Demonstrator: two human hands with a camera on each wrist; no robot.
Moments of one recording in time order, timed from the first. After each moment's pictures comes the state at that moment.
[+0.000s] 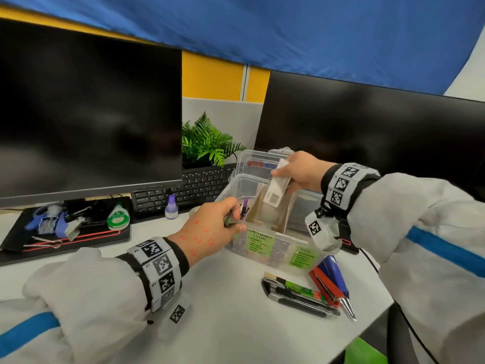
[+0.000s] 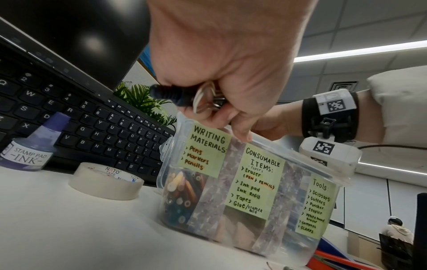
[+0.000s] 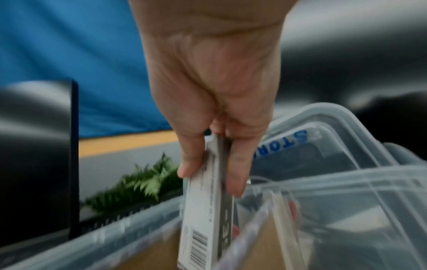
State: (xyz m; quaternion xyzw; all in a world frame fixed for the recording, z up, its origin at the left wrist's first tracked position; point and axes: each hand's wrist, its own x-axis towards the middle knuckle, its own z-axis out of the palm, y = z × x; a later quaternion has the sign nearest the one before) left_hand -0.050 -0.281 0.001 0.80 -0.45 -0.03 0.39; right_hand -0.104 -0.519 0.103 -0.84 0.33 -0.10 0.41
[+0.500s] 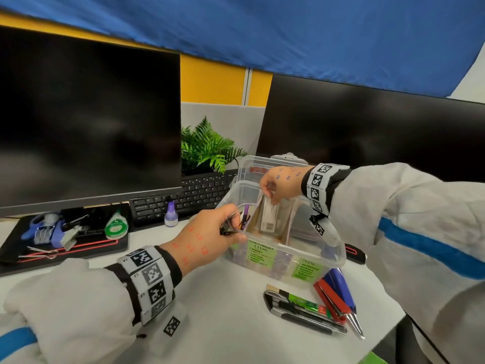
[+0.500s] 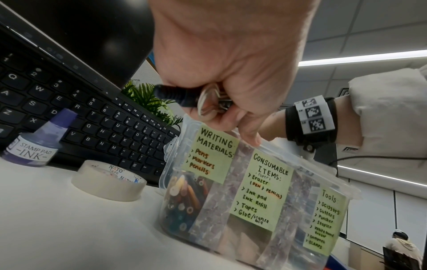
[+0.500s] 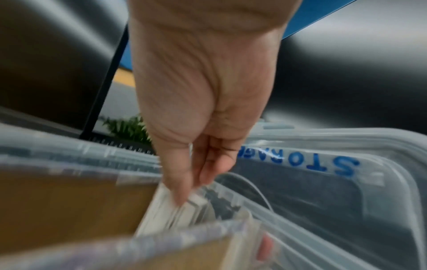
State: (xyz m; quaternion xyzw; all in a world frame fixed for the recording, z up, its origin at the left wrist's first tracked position) left_hand -0.038 -0.281 0.001 0.77 -0.46 -0.07 0.43; right_hand -0.073 -0.513 0.104 -0.99 0.10 0.12 -0.03
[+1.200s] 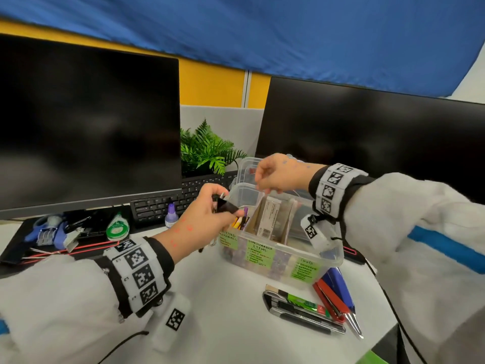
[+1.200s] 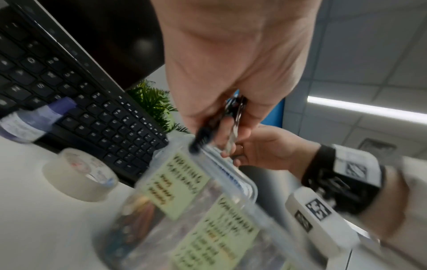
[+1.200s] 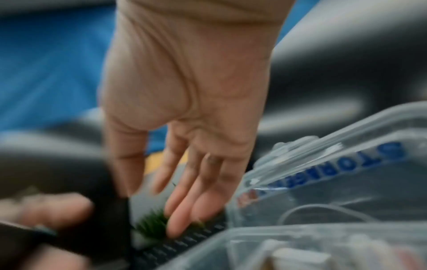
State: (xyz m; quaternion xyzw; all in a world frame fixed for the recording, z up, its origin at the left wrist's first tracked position) left_hand -0.043 -0.278 0.035 0.72 -0.35 -0.18 0.57; right_hand -0.083 -0.508 0.113 -0.97 0.10 0.00 0.24
